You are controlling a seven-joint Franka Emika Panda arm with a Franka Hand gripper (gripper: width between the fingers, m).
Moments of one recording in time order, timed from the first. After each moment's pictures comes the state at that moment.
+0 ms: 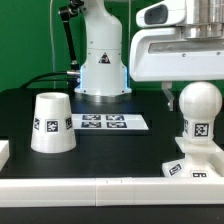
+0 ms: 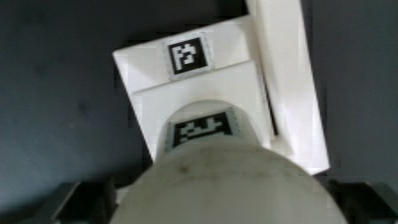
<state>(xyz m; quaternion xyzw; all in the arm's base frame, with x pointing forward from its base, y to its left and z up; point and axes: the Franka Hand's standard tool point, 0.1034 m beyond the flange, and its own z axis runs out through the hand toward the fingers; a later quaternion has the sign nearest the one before) 0.599 0.102 0.112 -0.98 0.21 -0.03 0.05</state>
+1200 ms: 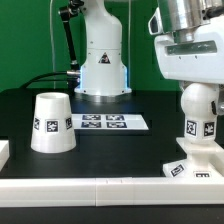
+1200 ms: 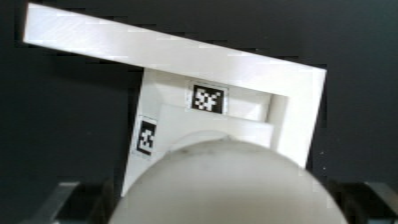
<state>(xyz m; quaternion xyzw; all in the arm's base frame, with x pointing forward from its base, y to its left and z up) 0.602 0.108 0.112 -0.77 0.63 0.04 0.12</state>
